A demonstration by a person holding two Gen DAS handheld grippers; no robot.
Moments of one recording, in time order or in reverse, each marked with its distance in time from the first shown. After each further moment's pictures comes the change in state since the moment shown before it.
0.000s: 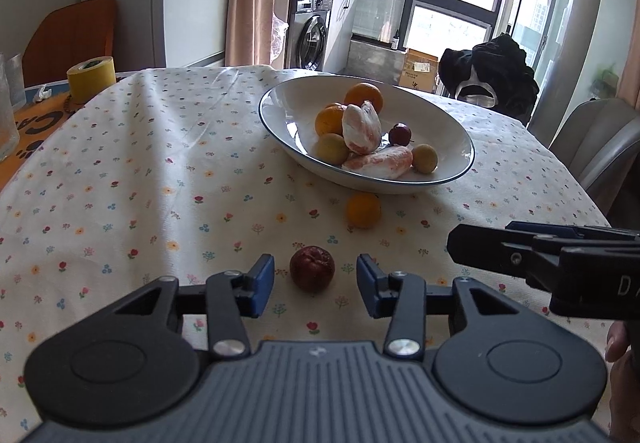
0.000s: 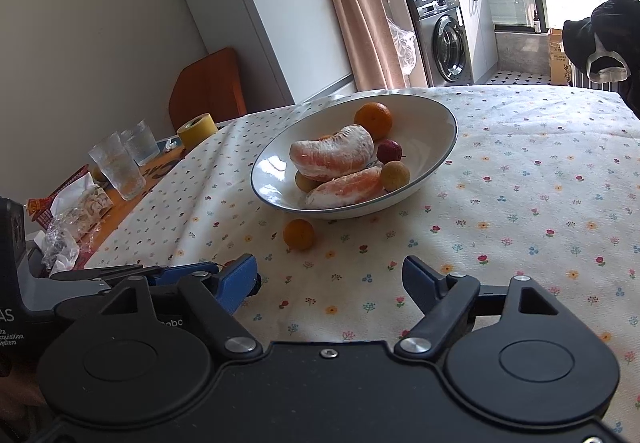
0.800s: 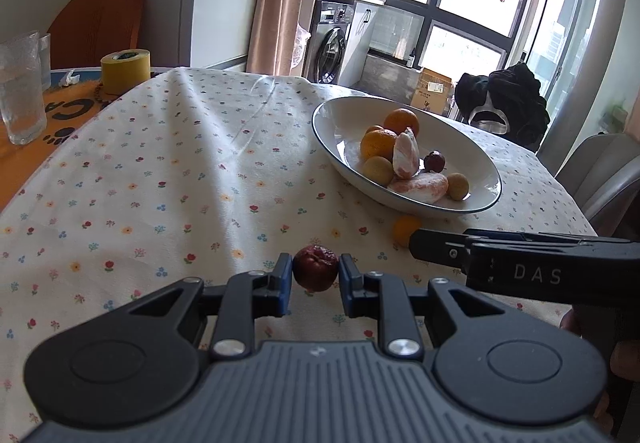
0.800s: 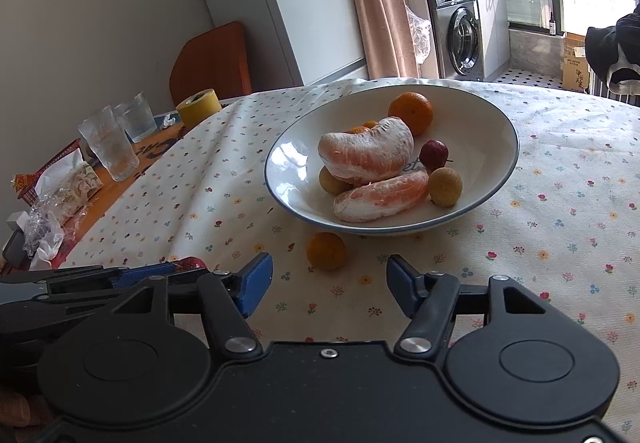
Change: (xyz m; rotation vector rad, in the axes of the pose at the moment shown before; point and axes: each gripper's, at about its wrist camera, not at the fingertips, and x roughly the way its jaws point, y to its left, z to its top) left arm -0.018 0.042 0.005 -0.092 -0.036 0.006; right arm 0.049 0.030 0.014 -0.070 0.060 -0.021
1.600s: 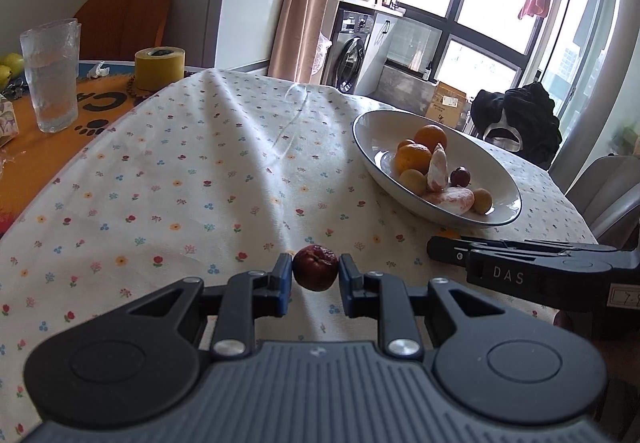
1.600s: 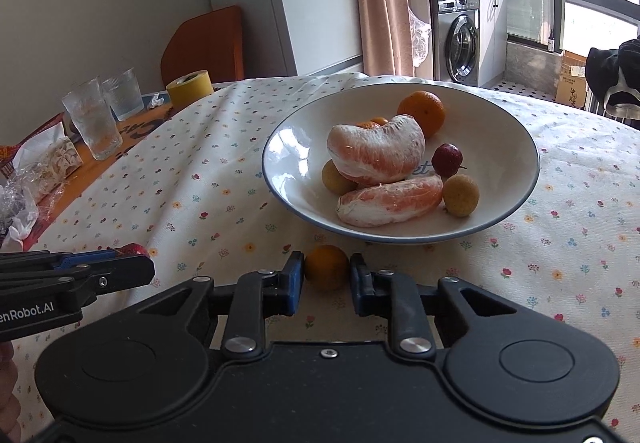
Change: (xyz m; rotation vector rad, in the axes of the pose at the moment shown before) left arm -0.012 0.026 0.000 -0.052 -0.021 0.018; right arm 0.017 0.014 0.000 -0.073 0.012 -0.061
